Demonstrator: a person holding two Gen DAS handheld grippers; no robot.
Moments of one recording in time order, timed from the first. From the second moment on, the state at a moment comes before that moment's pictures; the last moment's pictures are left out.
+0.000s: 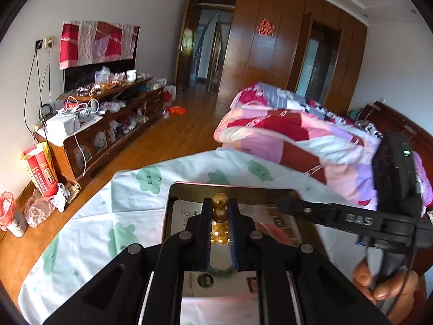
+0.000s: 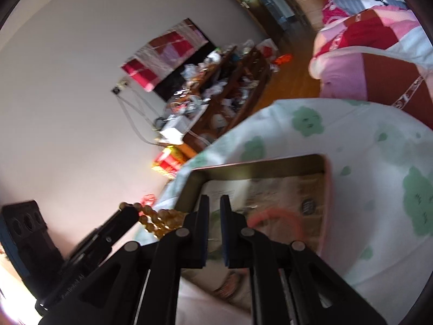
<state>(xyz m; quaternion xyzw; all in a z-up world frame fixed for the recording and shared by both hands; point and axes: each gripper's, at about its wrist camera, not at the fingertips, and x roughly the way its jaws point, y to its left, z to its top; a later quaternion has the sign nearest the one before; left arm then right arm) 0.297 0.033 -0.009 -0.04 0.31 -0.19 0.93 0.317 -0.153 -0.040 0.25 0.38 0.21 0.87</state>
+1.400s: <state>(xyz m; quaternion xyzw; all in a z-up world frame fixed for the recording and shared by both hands) 0.187 0.074 0.003 -0.06 0.29 -0.16 0.94 0.192 -0.187 -0.017 0.18 0.30 0.09 0.93</state>
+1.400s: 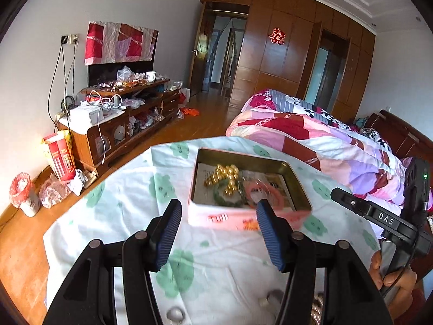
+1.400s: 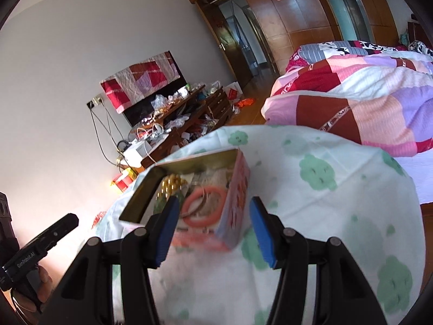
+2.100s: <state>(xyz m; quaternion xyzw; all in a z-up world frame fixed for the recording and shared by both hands) 0.122 0.079 -0.037 -0.06 0.34 -0.19 0.92 0.112 -0.167 -0.038 0.14 0.39 0.18 0.89</state>
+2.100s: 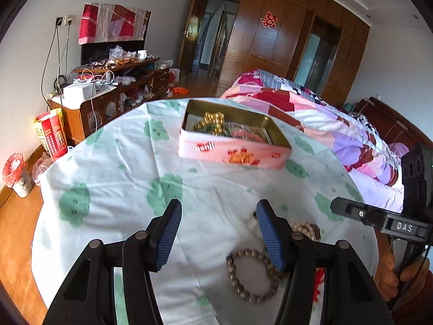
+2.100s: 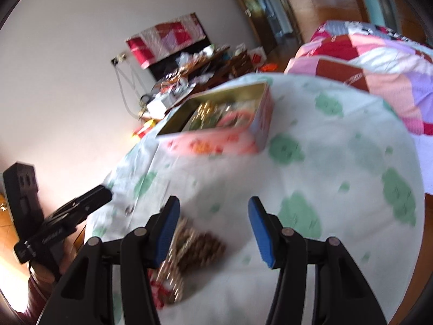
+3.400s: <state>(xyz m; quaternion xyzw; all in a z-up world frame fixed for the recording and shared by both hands) 0.081 0.056 -0.038 -0.01 0.34 -0.24 0.91 0.079 -0.163 -0.044 0.18 0.41 0.23 0.86</state>
